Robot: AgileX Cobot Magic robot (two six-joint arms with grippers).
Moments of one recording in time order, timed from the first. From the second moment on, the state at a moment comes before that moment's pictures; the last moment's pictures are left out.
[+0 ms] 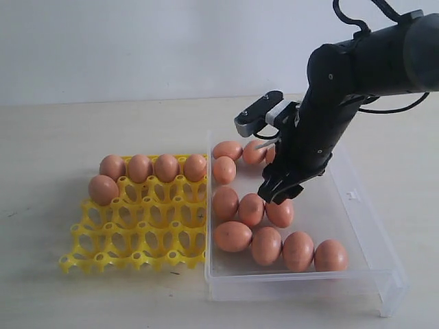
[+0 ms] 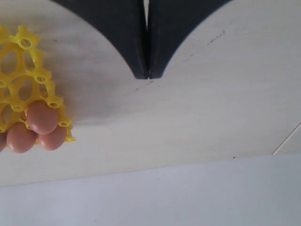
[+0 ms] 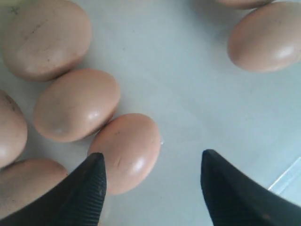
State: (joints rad) left arm -0.01 0.01 0.00 0.11 0.33 -0.03; right arm 0.46 1.90 -1.25 0.01 0.75 -0.35
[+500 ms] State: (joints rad) left arm -0.01 0.01 0.00 0.11 0.33 -0.03; right arm 0.46 1.92 -1.23 0.16 0.73 -0.13
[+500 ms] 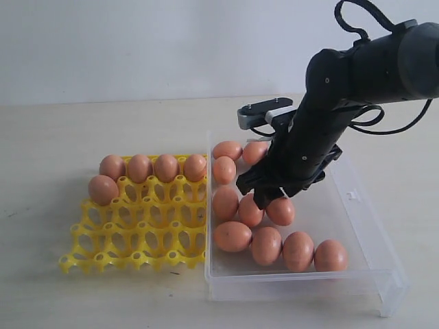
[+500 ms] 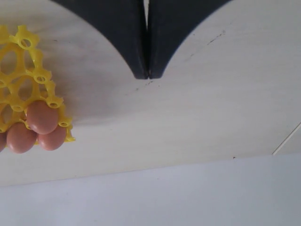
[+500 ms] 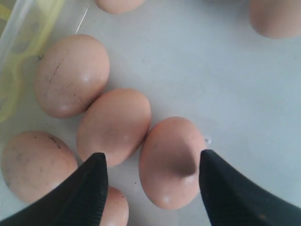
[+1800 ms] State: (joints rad) left arm -0.01 0.01 0.00 0.11 0.33 -0.03; right arm 0.46 2.04 -1.23 0.10 0.67 -0.08
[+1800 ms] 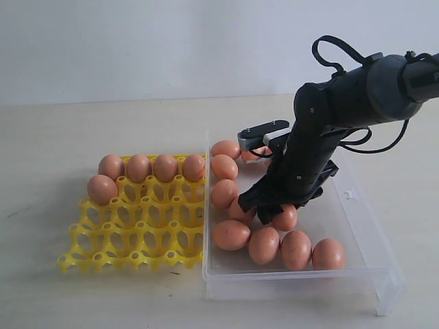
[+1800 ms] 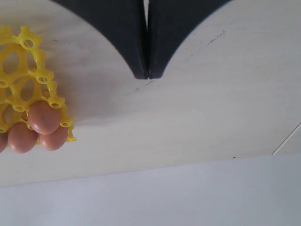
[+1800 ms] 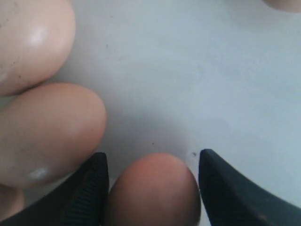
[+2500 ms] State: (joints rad) left arm -0.01 0.01 0.00 0.11 0.33 -0.03; right arm 0.46 2.04 -1.23 0.11 0.64 -0.09
